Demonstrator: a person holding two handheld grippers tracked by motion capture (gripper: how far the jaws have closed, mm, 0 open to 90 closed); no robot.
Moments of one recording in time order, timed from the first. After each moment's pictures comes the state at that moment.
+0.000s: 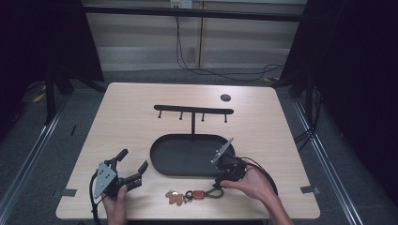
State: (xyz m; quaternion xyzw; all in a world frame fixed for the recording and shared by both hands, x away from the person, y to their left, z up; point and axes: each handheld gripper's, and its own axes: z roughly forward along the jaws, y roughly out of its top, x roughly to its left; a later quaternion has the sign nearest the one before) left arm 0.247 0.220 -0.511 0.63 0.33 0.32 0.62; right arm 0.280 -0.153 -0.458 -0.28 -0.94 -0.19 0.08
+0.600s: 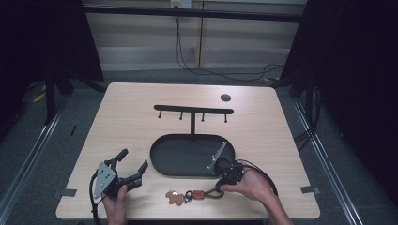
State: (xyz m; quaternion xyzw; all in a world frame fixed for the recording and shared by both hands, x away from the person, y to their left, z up) left arm 0.247 0.220 -0.511 0.63 0.33 0.33 0.62; right arm 0.276 -0.144 -0.464 -0.24 -0.96 -0.14 0.07
